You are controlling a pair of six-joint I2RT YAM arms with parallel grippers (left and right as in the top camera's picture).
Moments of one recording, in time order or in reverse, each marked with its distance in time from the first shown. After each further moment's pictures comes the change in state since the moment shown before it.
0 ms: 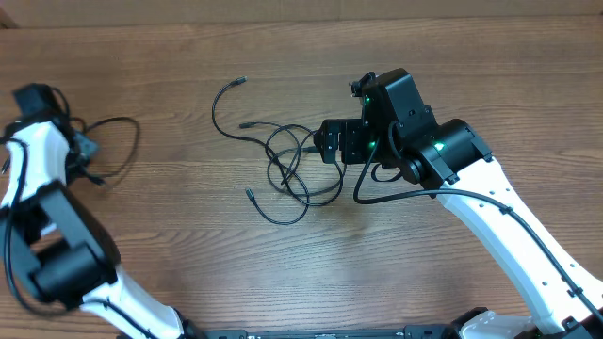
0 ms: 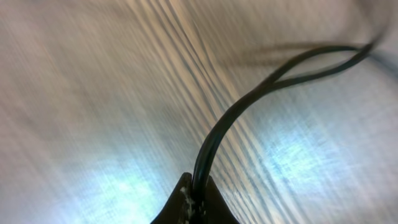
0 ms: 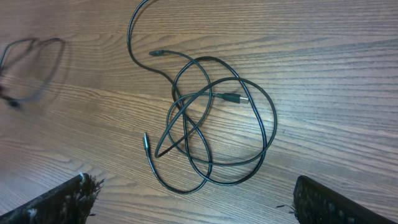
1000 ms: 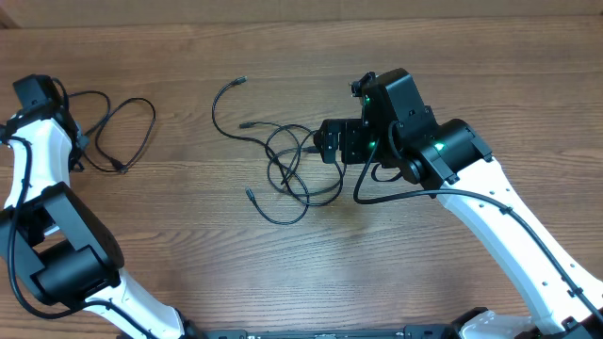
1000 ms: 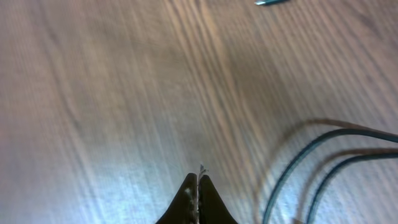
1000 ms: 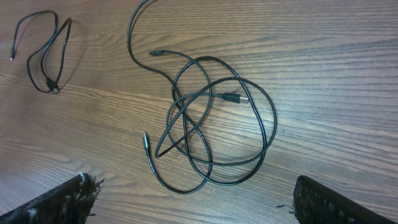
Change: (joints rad) left arm -0.031 -0.008 0.007 0.018 -0.183 -0.129; right arm 0.000 0.000 0.000 -0.001 0.000 0.000
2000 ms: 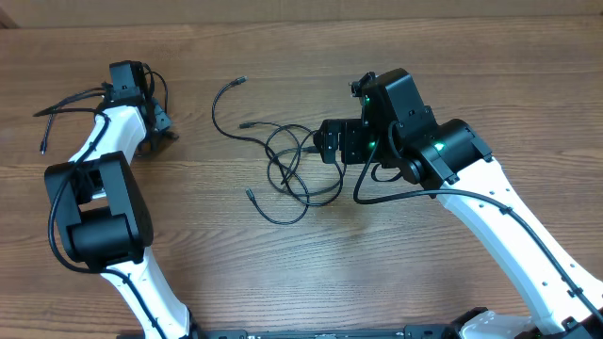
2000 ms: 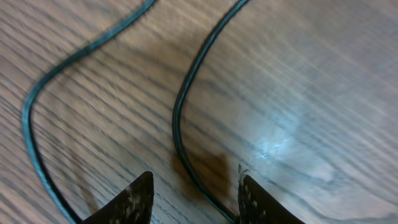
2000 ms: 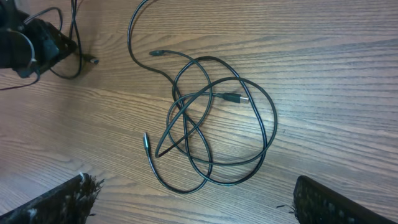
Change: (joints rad) left arm -0.288 0.135 -0.066 0.302 0.231 0.245; right arm 0.000 0.000 0.000 0.001 0.000 0.000
